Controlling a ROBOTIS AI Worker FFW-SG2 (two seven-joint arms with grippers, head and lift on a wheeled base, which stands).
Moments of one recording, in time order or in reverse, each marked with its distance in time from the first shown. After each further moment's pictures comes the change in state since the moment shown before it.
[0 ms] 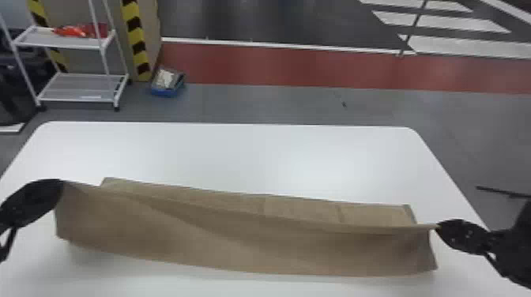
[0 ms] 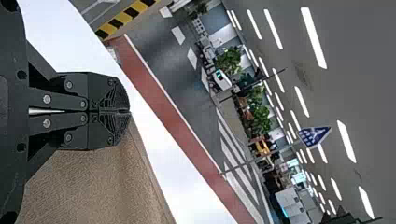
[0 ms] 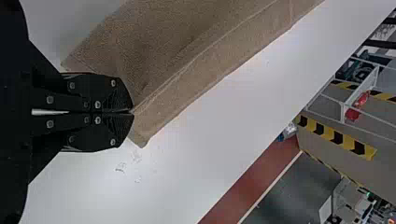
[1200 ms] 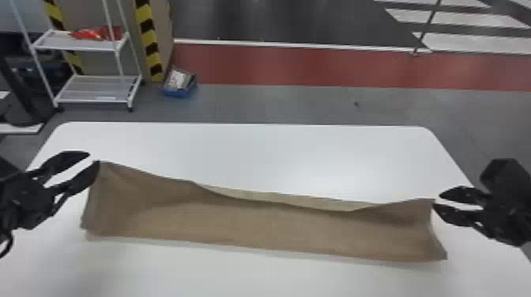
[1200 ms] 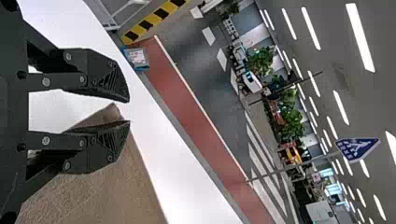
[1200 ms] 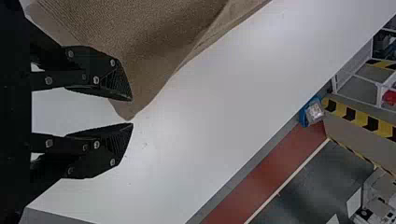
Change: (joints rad) left arm -0.215 0.044 -0.077 0.167 -0.162 0.169 0.079; right arm -0.187 -0.059 0.170 0.122 0.195 0.154 -0.086
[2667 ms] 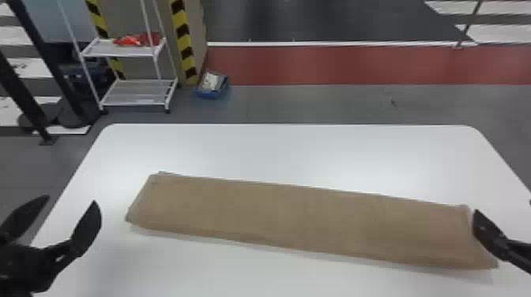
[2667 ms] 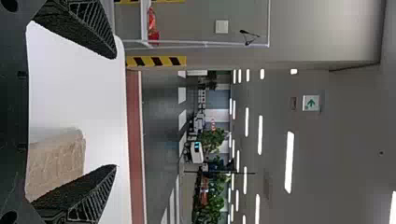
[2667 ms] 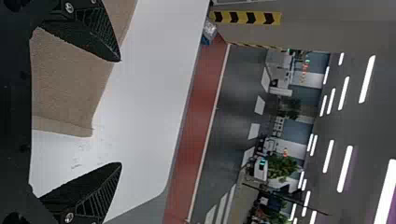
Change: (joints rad) left arm 0.406 -0.057 0.034 -0.207 0.663 -0.034 0.239; right arm 0.352 0.198 0.004 -0.333 -0.647 0.147 -0.616
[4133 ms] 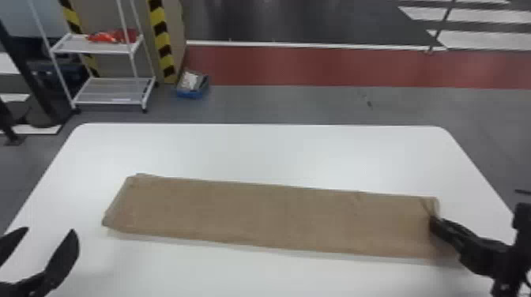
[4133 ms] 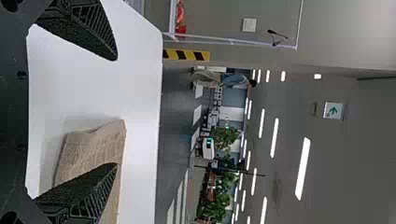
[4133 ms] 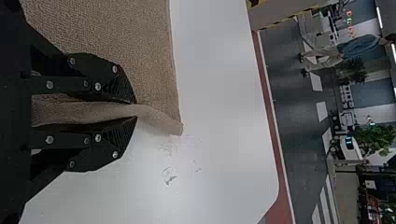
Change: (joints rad) left arm 0.033 0.000 -0.013 0.101 0.054 -0.027 -0.027; right arm -0.372 -0.008 -0.098 0.521 -0.012 0.201 0.081
